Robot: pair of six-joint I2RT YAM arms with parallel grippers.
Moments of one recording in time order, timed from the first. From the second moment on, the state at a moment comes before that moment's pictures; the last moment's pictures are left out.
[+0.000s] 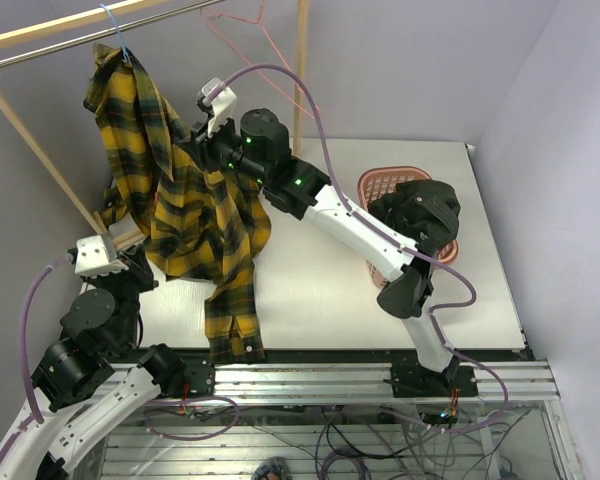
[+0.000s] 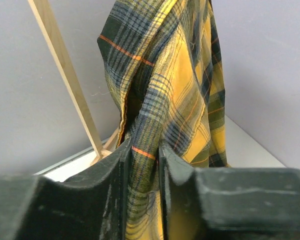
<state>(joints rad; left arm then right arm) -0.72 0.26 0.83 -0.60 -0.90 -0.25 0.98 2.16 2.40 -0.18 -0.03 0.00</state>
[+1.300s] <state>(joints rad) -0.70 0.29 0.82 -0.60 -0.85 -0.23 0.96 2.04 2.19 0.14 0.10 0.03</state>
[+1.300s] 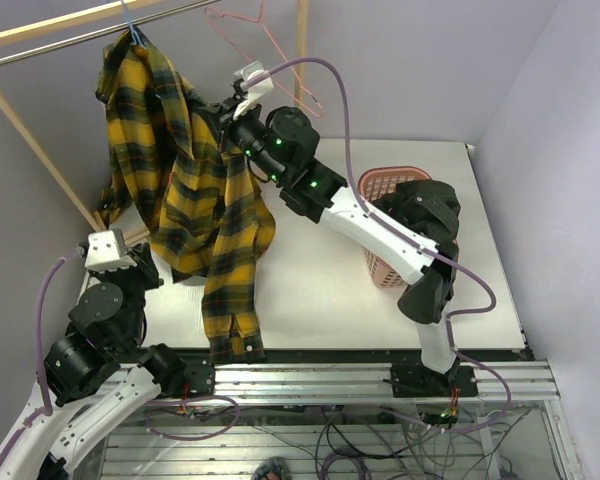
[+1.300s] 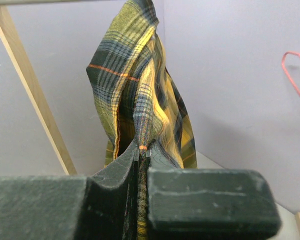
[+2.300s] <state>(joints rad) -0.69 0.23 0.72 -0.44 -0.73 -0.14 0.89 1.70 1.94 0.21 0.08 0.07</state>
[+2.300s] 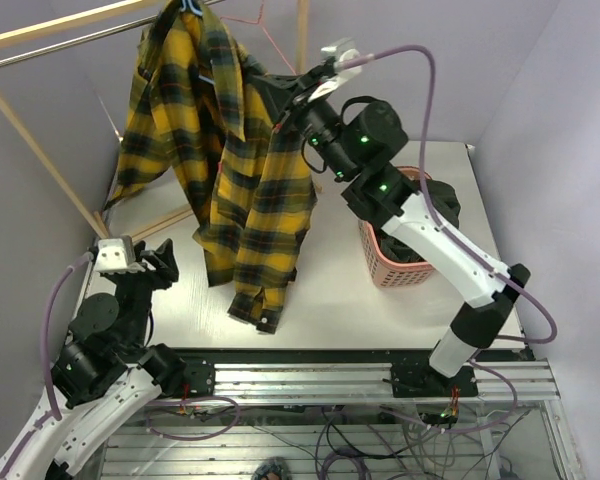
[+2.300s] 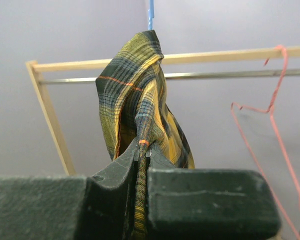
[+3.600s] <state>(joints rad) -0.69 0.69 0.99 -0.05 -0.14 0.12 0.87 0.76 1.00 0.06 0.00 0.27</state>
